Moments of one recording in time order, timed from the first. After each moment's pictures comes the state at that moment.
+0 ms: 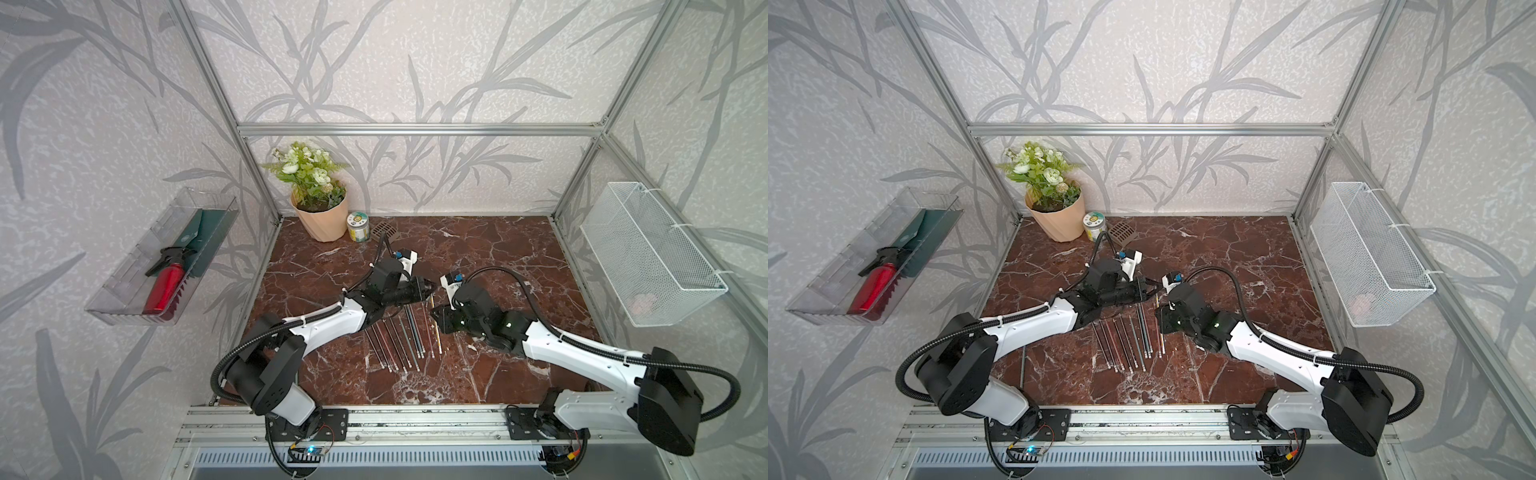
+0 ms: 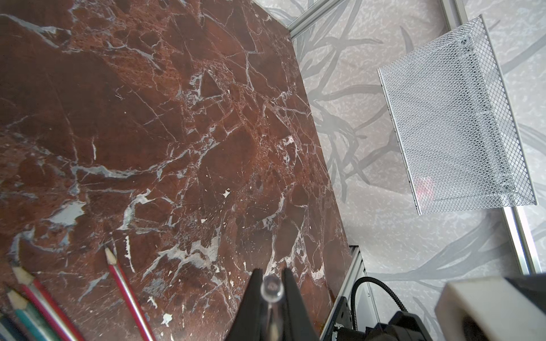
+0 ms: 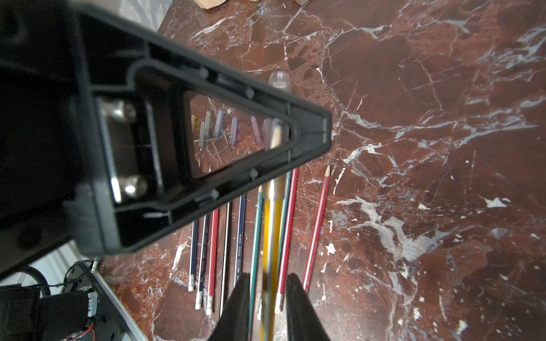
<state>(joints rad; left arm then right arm) -0.66 1.54 0.87 0.23 0.38 -0.84 0.85 1.26 0.77 -0.20 0.01 0.62</state>
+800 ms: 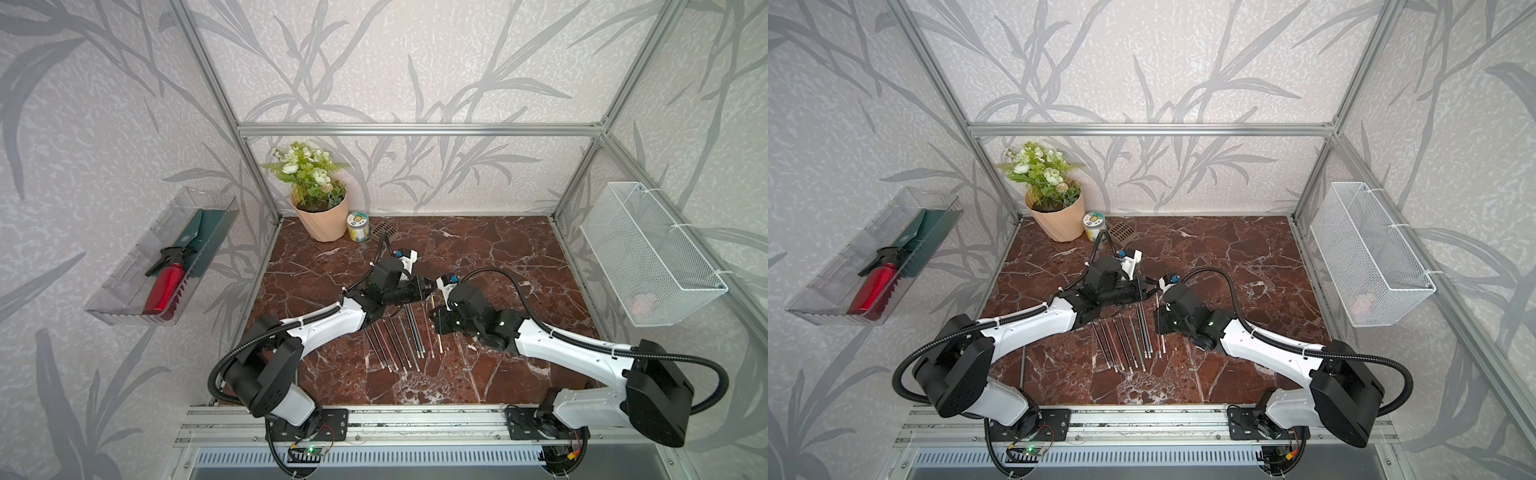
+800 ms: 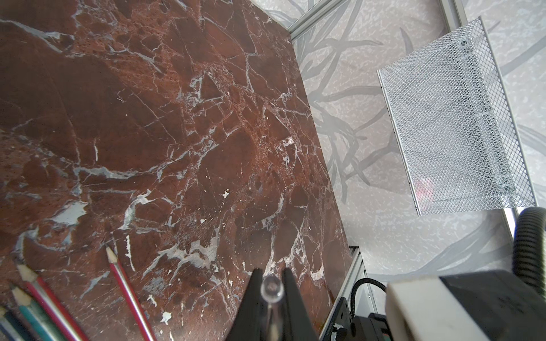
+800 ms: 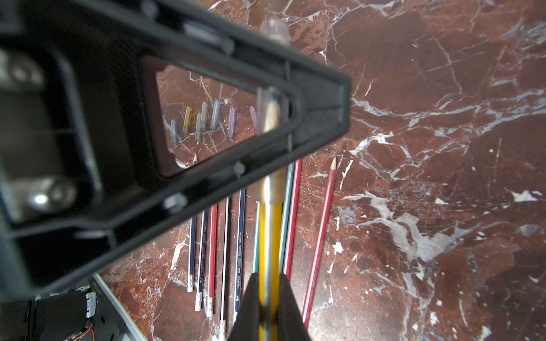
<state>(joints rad) -0.65 1.53 0.88 0.19 0.36 -0.83 0.86 1.32 0.78 -0.18 -0.01 0.62</state>
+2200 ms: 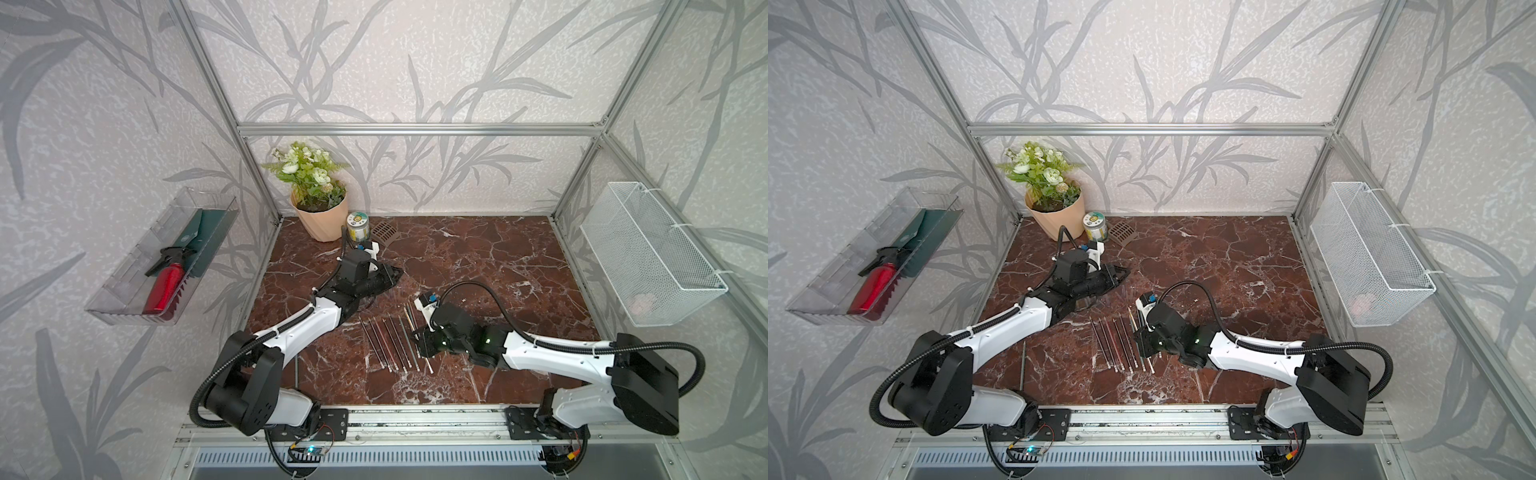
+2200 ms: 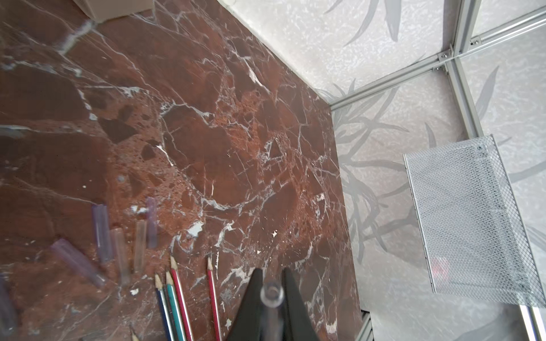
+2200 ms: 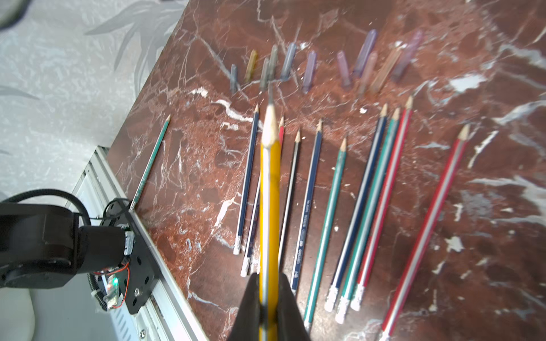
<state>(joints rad) -0.44 1.40 0.81 0.13 0.32 -0.89 1.04 1.38 0.73 -0.03 -0.07 0.63</state>
